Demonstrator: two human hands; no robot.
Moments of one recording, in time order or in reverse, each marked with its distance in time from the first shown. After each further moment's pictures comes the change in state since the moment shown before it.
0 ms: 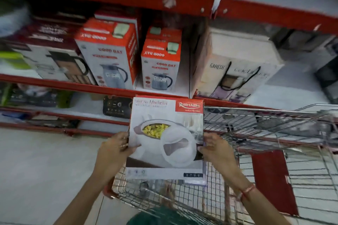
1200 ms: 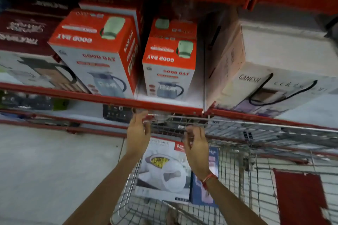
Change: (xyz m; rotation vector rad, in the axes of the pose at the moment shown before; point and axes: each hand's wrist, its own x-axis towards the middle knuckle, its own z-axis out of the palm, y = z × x) left_hand 0.168 -0.036 0.093 -0.019 0.246 0.125; right_hand 0.143 0.023 0.122 -0.100 0.253 -0.385
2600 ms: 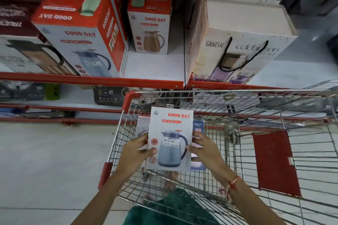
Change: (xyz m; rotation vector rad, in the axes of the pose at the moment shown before) left_hand -0.139 0.039 -0.039 -0.241 -0.537 -0.333; right_hand -0.095 -0.008 -0.114 0.425 -0.406 0.651
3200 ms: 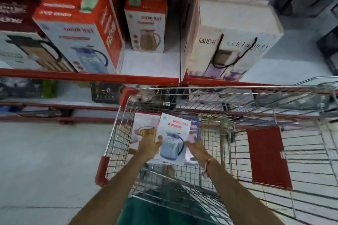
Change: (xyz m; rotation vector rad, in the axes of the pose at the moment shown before) left_hand 0.056 -0.038 0.064 0.393 -0.045 0.019; right_hand 0.038 0.047 0.011 0.002 0.059 0.251
